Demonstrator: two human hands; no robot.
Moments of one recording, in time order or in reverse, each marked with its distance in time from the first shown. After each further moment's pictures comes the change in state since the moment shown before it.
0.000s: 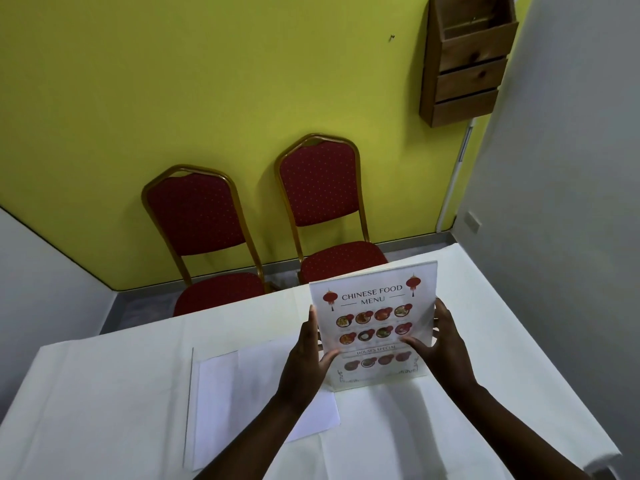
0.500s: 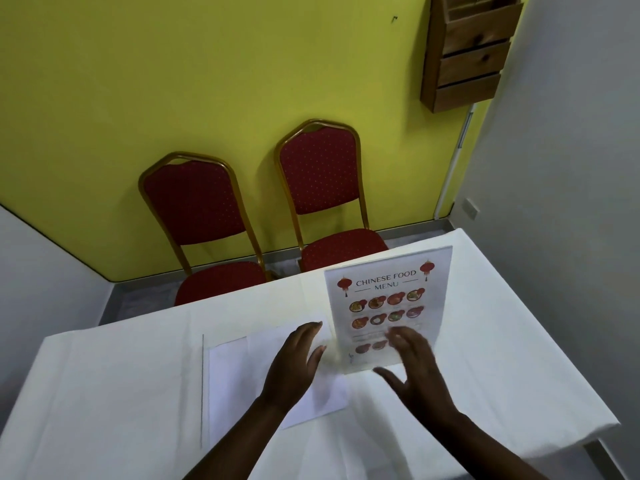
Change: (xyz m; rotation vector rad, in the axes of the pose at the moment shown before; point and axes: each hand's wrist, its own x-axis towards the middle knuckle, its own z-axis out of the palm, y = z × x) left_hand -0.021 -0.069 -0.017 0.209 -0.080 0.057; right_hand -0.075 -0.020 0.056 -0.299 -0.008 -0.424
